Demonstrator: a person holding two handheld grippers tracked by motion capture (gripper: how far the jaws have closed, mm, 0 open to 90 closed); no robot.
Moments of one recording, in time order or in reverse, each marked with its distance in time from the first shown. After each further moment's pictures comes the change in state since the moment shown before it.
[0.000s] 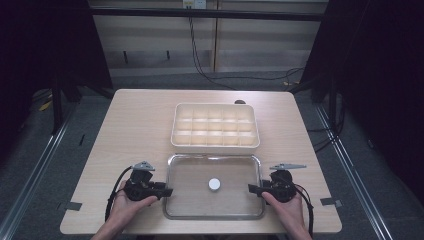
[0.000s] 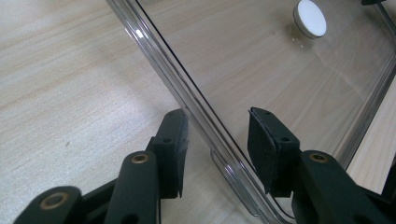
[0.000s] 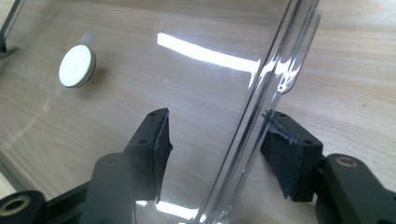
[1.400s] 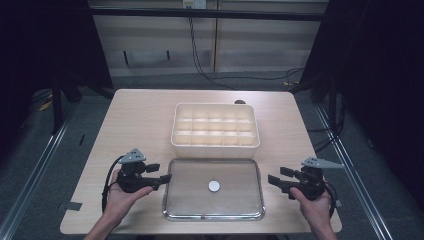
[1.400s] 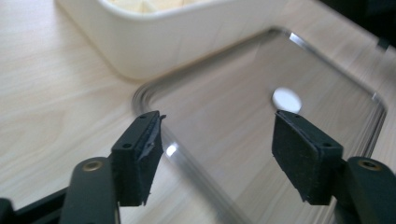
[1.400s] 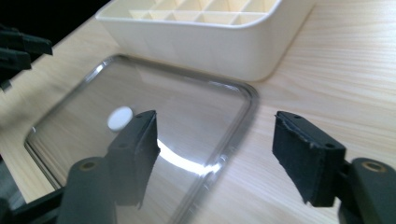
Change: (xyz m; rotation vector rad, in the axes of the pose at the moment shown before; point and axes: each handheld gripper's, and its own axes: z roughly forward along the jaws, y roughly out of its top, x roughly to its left) left arm -0.002 0.019 -0.035 -0.213 0.064 0.095; right arm -0.031 0.007 -0.068 -0.242 0.073 -0.095
